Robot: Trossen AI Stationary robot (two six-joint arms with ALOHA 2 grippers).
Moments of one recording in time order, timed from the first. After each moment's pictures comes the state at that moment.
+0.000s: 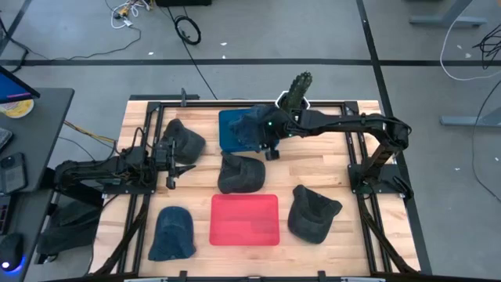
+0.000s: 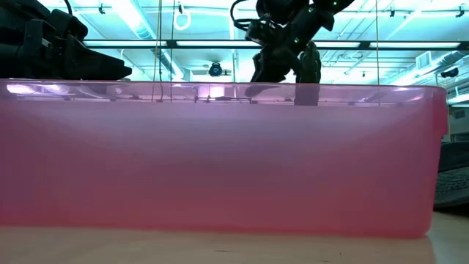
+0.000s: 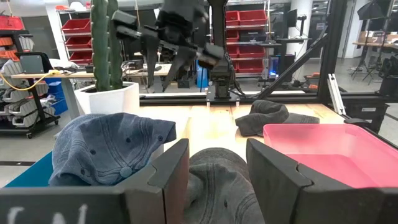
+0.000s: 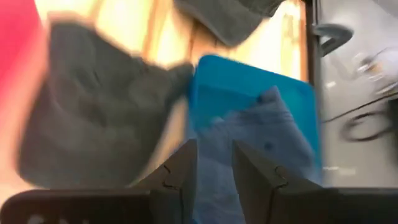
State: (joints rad) left arm 0.06 0.02 0.01 0.05 -0.04 0.03; right arm -0.22 1.69 1.38 -0.53 0.04 -0.60
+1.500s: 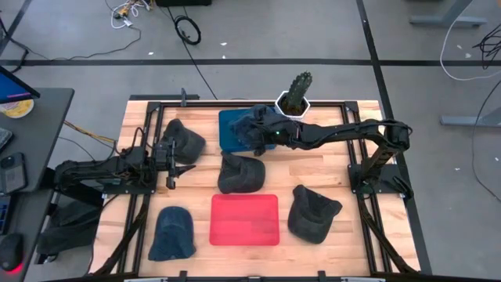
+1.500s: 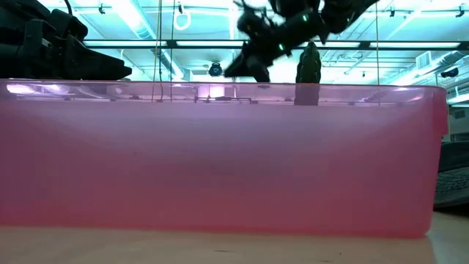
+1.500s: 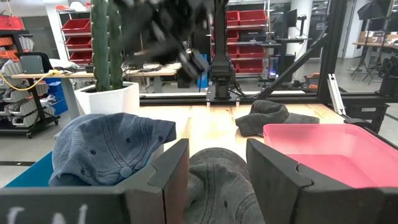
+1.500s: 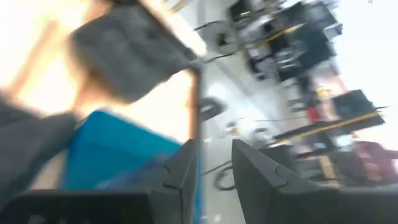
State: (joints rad) left arm 0.06 0.02 0.01 0.05 -0.04 0.03; right arm -0.16 1.69 1.18 0.18 0.30 -0.87
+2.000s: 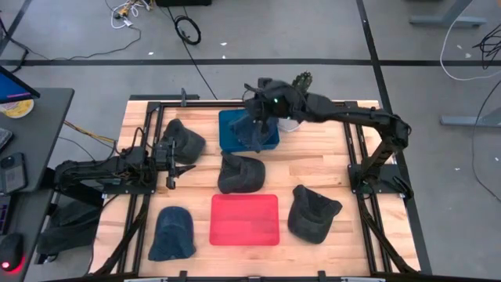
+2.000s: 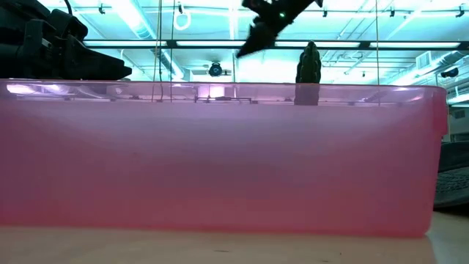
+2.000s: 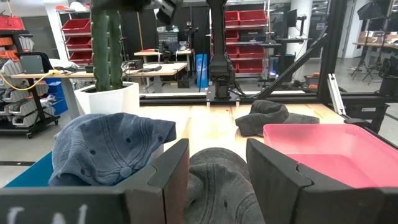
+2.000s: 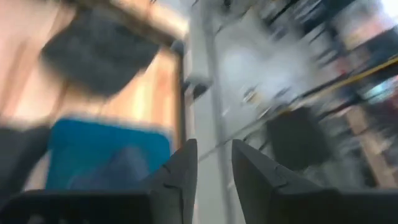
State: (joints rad) left arm 0.06 0.02 0.01 0.05 -0.04 0.03; right arm -0.28 1.70 1.63 -0.50 0.20 -0.66
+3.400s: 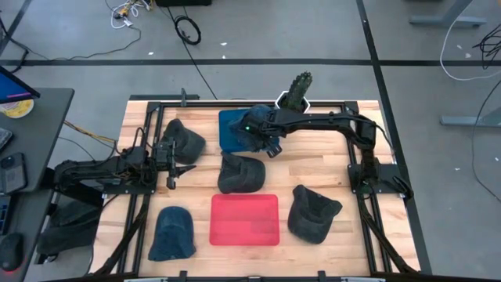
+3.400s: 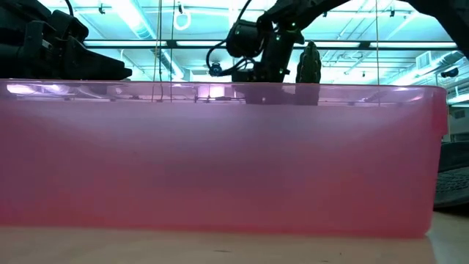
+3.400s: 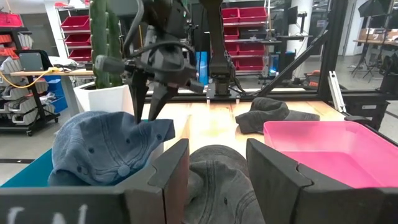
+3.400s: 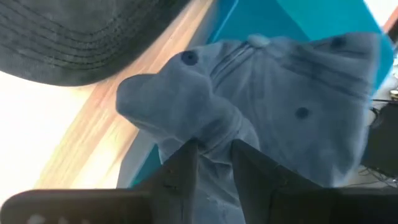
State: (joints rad) left arm 0.06 0.03 0.01 0.05 -0.04 0.03; right arm -0.23 2.01 1.67 -0.88 0.19 -0.94
